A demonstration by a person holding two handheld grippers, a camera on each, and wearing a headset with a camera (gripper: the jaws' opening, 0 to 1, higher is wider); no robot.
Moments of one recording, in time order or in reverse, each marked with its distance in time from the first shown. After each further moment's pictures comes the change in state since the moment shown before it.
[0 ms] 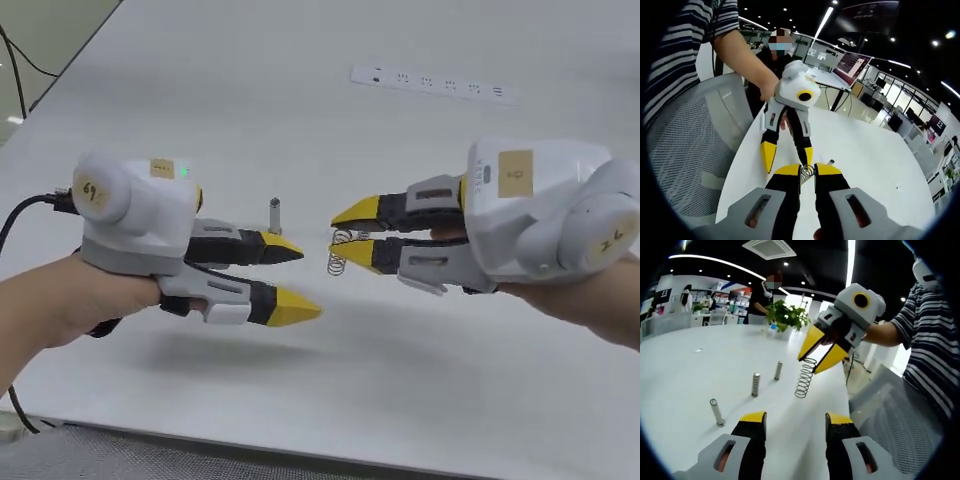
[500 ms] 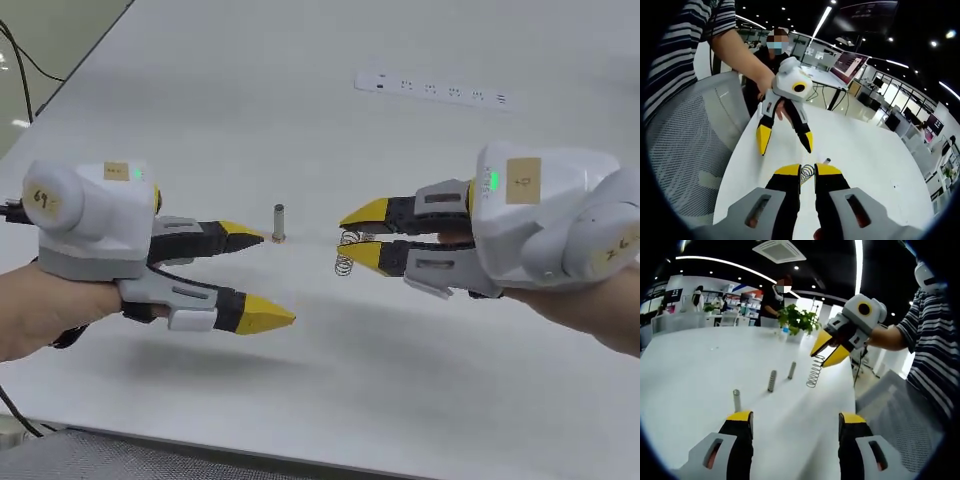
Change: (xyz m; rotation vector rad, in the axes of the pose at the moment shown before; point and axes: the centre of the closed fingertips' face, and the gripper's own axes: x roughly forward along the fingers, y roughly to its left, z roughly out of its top) left arm -0.031 0.018 -0.005 -0.032 -0.034 0.092; right arm -0.001 -0.006 -0.002 0.001 0.007 -0.023
